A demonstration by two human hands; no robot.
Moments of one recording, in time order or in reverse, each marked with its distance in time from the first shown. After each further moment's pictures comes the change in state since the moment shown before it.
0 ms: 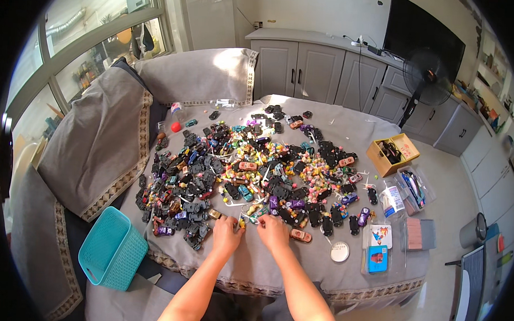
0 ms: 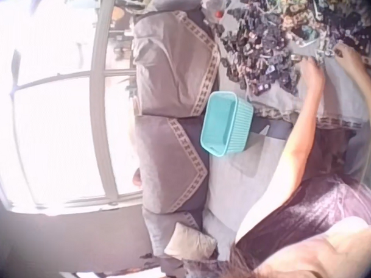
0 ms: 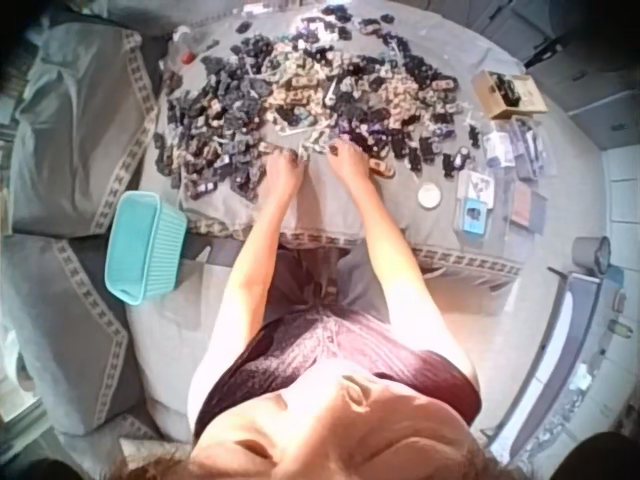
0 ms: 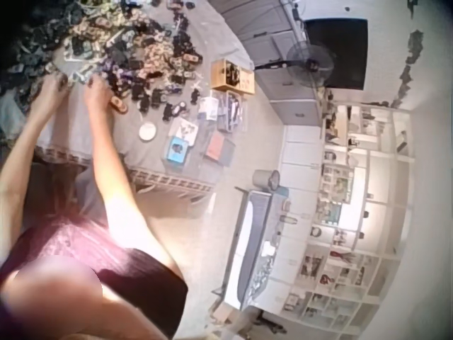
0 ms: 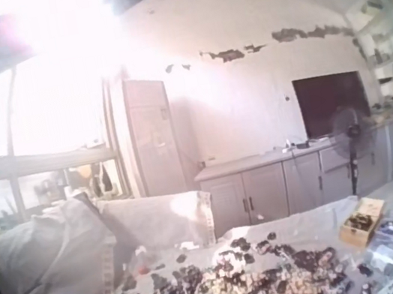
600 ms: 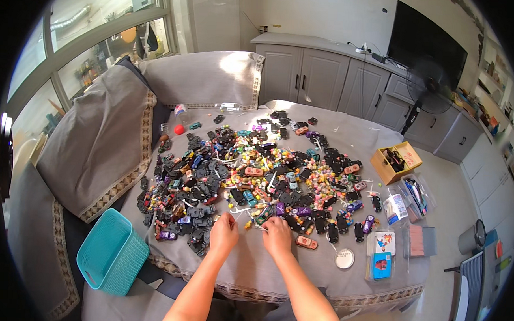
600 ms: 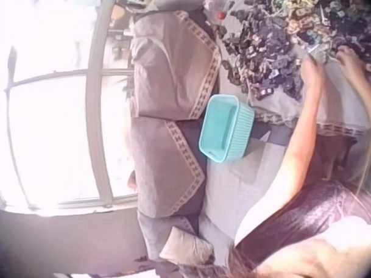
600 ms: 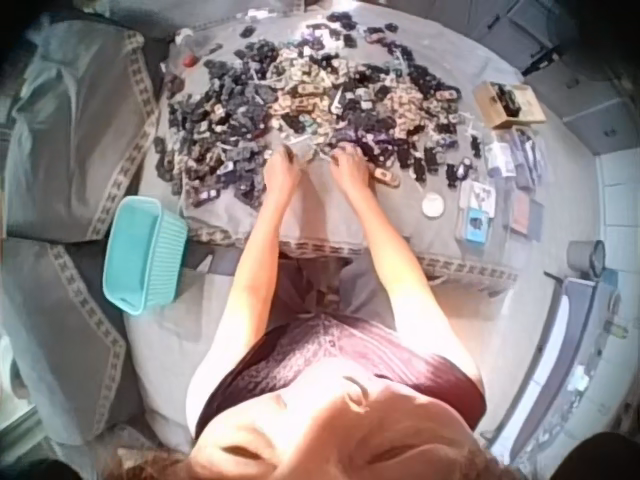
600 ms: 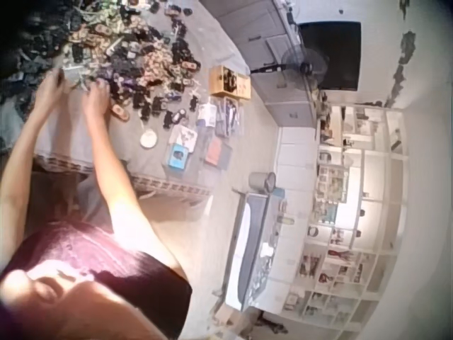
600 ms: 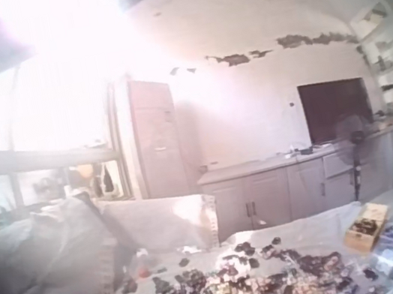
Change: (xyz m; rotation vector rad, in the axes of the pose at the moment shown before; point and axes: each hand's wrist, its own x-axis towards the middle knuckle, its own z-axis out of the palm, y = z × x) left_hand 0.022 0.000 -0.028 -0.134 0.015 -0.158; right_hand 0.001 0.000 0.017 -0.095 0.037 -0.137
